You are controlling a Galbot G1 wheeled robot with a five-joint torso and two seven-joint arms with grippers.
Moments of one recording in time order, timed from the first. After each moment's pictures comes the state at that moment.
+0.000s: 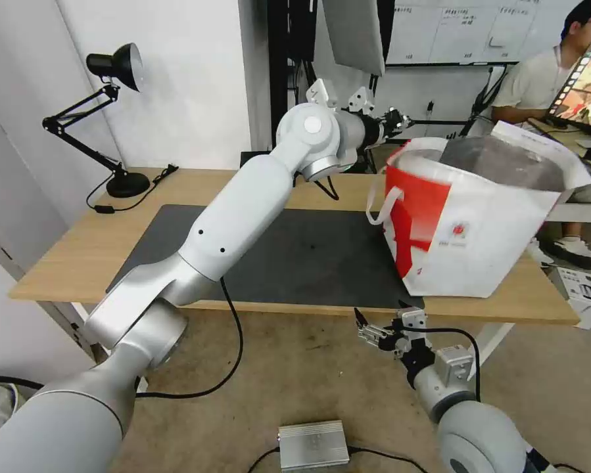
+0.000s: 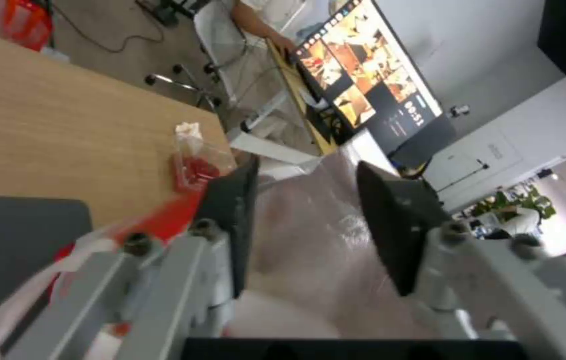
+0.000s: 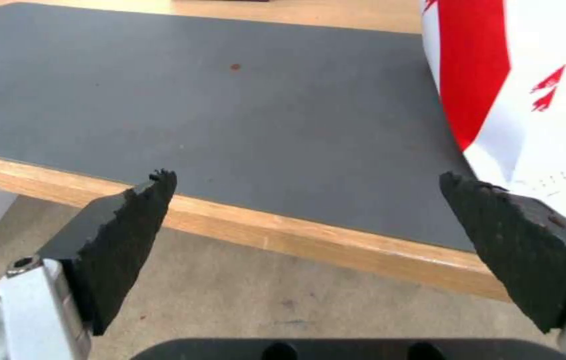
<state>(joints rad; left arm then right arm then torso) -0.07 -1.50 0.23 -1.30 -1.80 0.46 -0.57 -1.43 0.88 0.20 2.25 0.58 -0.29 0.44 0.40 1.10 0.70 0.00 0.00</state>
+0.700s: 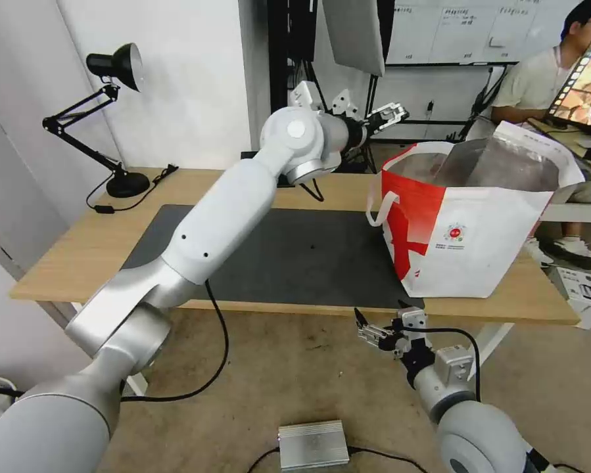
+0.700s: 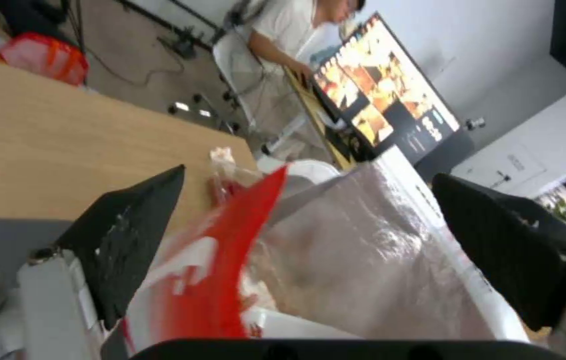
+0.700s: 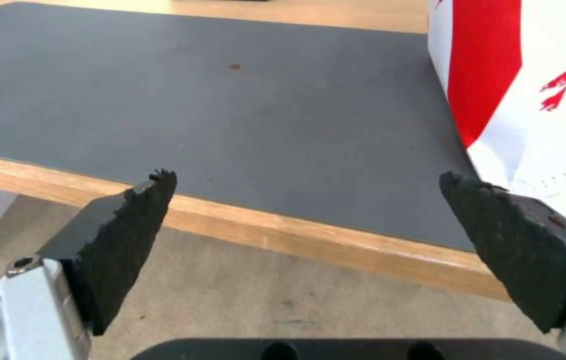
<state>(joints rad) -0.03 -1.39 0.24 -1.40 -1.76 0.43 -0.53 -1.43 0.88 0.20 2.25 0.58 -0.29 0.44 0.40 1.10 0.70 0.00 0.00</state>
